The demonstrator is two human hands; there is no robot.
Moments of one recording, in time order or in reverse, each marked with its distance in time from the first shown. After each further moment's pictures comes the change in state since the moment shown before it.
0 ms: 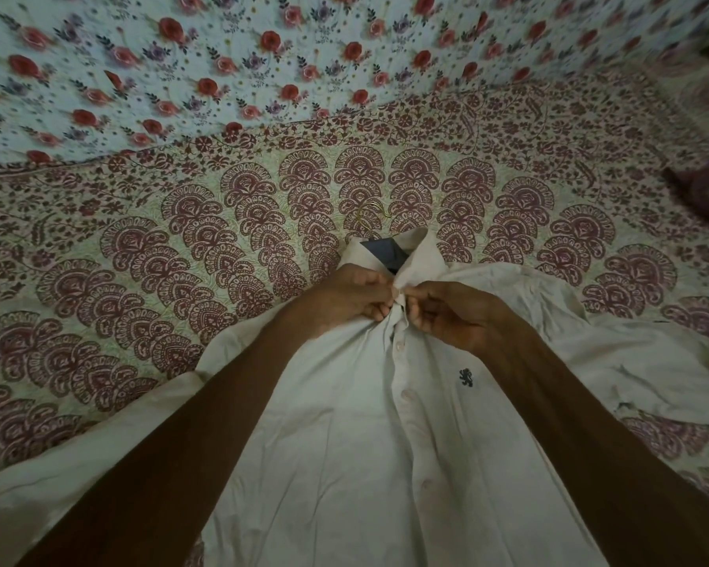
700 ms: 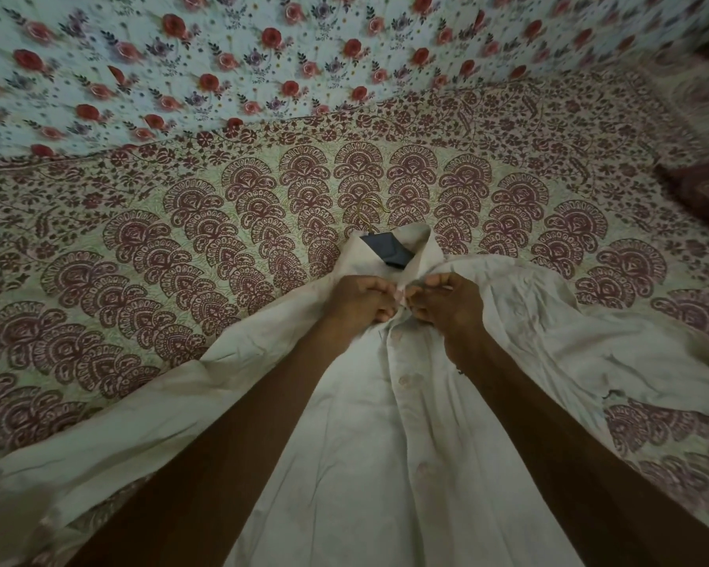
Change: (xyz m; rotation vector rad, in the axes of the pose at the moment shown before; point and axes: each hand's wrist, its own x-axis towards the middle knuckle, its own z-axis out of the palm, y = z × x) left_hand 0.002 -0.026 0.032 -0.167 0.269 -0.058; right_hand 0.006 0.030 -0.006 -0.370 0.400 -0.470
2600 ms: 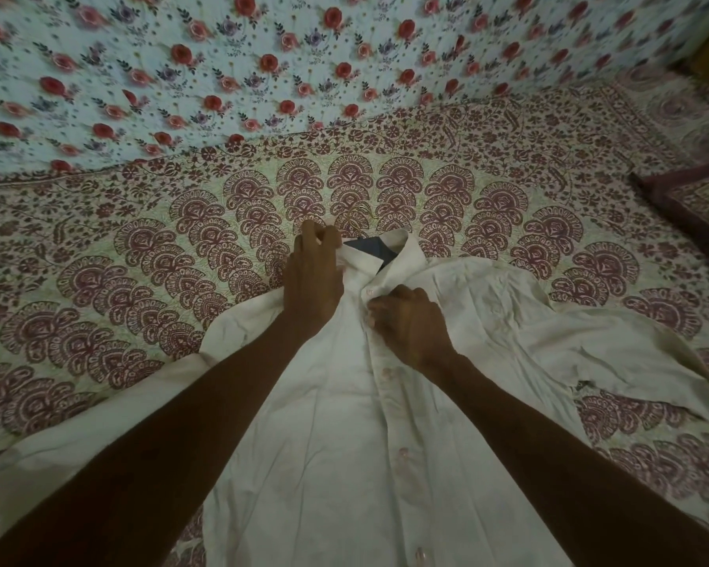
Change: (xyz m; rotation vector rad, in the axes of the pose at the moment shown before) left_hand -0.009 0.020 -0.027 1.148 0.631 0.690; right_hand -0.009 0.032 -0.005 -1.180 -0.161 -0.833
